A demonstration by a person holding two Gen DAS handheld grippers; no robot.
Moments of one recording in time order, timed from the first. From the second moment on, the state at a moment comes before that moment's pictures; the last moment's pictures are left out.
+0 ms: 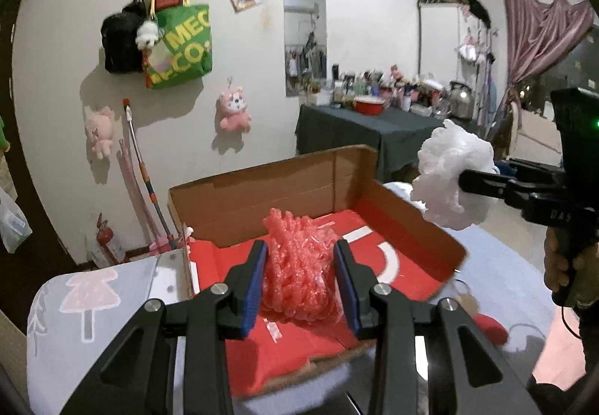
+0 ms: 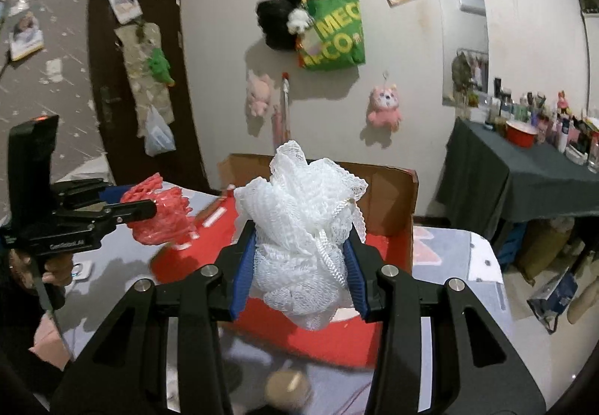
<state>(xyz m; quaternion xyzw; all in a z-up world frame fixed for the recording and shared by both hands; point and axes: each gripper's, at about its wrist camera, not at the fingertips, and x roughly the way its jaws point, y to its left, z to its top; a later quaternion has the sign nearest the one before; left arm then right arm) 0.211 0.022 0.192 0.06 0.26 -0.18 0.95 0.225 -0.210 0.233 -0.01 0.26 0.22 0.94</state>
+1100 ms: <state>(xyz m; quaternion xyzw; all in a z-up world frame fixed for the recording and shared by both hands) 0.405 -0.002 0.080 0.07 0.43 -0.15 0.89 0.453 -0.171 0.095 0.02 0.49 0.17 0.85</state>
